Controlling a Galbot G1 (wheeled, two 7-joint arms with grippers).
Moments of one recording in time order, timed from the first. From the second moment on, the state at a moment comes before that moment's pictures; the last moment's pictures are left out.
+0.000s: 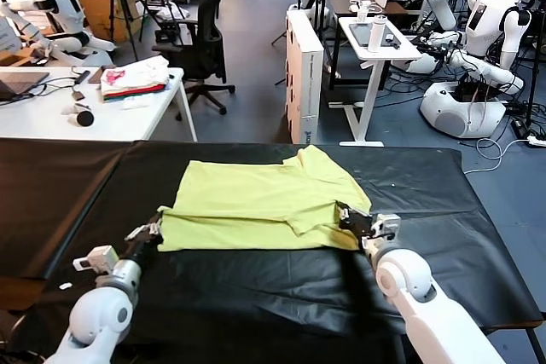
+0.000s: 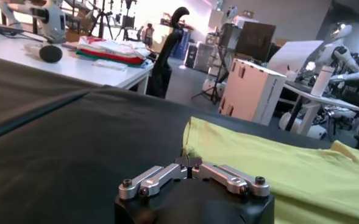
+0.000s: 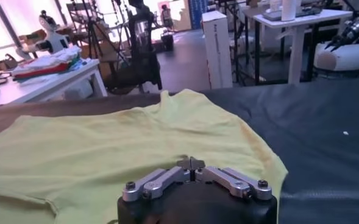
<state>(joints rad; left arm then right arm) 1.32 -1.14 -0.58 -1.84 -0.69 0.28 -0.13 -1.12 1.00 0.27 1.88 0.65 -0.42 0.13</state>
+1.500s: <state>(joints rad) 1.53 -1.18 -0.59 -1.99 -0.61 0.31 -0.12 -1.44 0.81 0.42 2.04 0.64 -0.42 0.08</state>
